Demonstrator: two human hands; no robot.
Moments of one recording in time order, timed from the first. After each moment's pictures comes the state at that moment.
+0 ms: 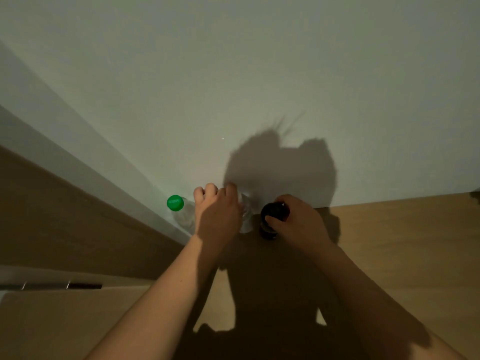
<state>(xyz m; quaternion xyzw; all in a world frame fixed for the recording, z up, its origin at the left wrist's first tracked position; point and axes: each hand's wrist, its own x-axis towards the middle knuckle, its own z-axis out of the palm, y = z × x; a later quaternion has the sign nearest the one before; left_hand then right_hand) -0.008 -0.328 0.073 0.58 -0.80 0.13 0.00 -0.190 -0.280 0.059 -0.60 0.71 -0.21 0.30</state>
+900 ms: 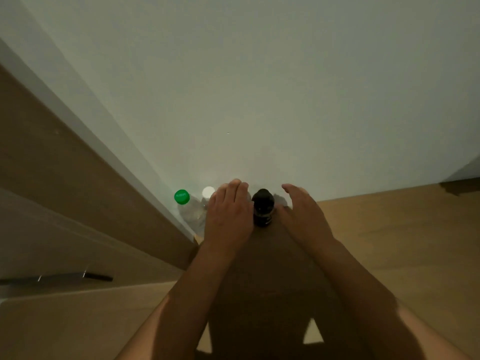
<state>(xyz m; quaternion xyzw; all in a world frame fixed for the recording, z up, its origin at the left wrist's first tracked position) -0.006 -0.284 0.083 0.53 -0.83 -0.02 0.19 -0.177 -0.244 0.090 -0.58 0.74 -0.27 0.23</state>
